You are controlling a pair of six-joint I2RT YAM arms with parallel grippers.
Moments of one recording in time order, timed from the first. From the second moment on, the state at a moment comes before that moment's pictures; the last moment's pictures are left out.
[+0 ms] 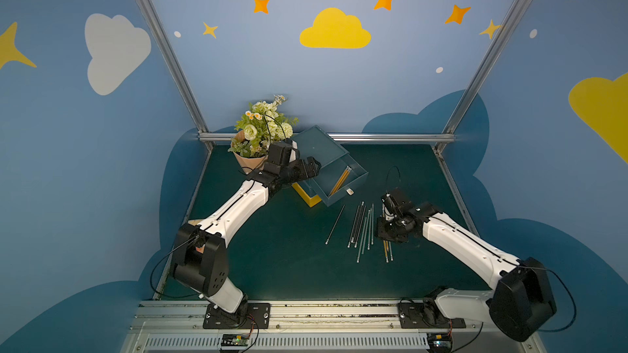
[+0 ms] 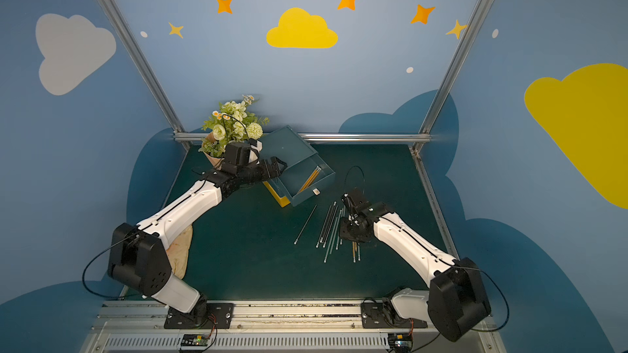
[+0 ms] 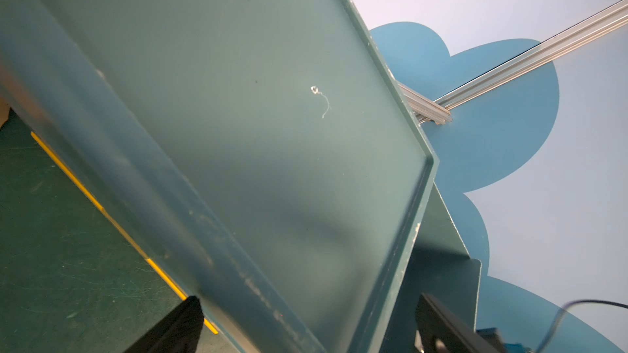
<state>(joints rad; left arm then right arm) -0.37 1.59 1.30 -0.31 0.26 -0.63 0.55 1.34 0.91 -0.88 -0.07 0.61</state>
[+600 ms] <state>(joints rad) -0.37 1.59 1.30 -0.31 0.26 -0.63 0.50 1.57 0.94 -0.89 -0.07 0.51</state>
